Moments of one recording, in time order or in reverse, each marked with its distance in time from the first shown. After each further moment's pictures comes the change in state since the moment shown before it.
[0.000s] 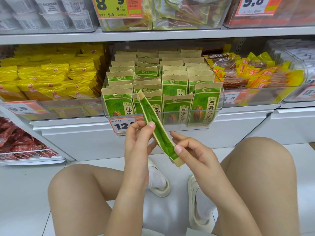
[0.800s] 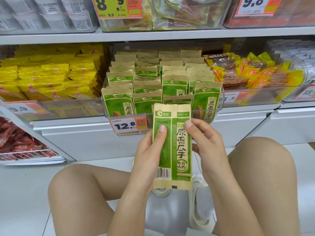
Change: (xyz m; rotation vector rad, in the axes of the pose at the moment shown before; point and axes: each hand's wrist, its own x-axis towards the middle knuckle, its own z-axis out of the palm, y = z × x) left_hand -0.013 -0.003 0.008 0.098 -0.206 -0.101; right_hand 0.025 -0.019 -0.001 0.219 0.249 -0.002
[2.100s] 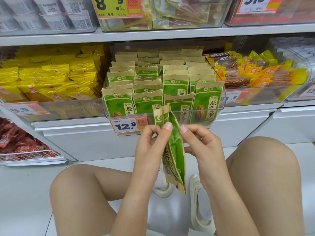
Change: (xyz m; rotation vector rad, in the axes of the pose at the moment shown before) left_hand 0.005 0.001 0.001 0.058 0.077 0.096; right_hand -0.007 0.005 0.008 -0.007 0.024 -0.039
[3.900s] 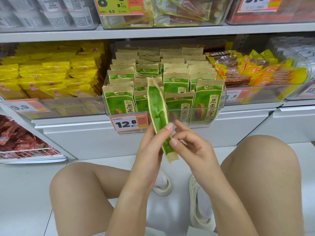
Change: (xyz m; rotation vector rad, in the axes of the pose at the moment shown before) left_hand -0.006 0.006 -0.002 -0.159 -0.146 -0.107; right_hand -0.006 0.022 -0.008 -0.148 -0.258 -0.068
